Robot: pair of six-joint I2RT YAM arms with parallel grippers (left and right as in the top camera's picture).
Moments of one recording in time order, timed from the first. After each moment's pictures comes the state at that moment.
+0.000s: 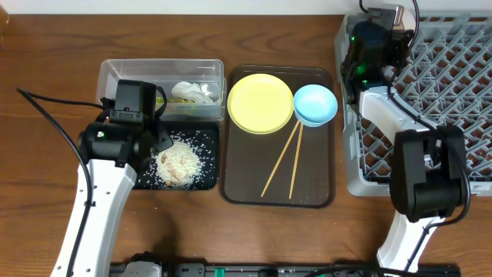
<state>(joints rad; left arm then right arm) -0.10 1.27 1.20 -1.13 -0.22 -0.59 0.16 2.04 1.34 0.48 1.05 -0.38</state>
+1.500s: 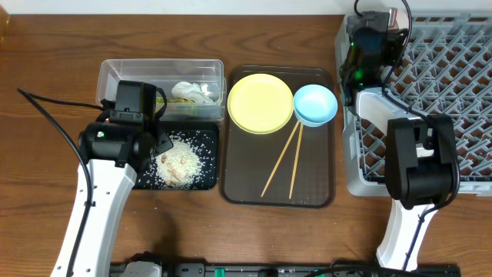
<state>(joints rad) -0.10 1.27 1.20 -1.15 -0.22 -0.59 0.14 2.14 1.35 0.63 0.97 -0.45</state>
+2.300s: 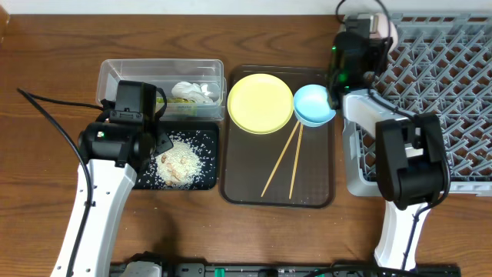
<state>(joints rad) -0.10 1.27 1.20 -1.15 -0.22 -0.59 0.22 2.15 1.35 0.51 1.07 -0.45</state>
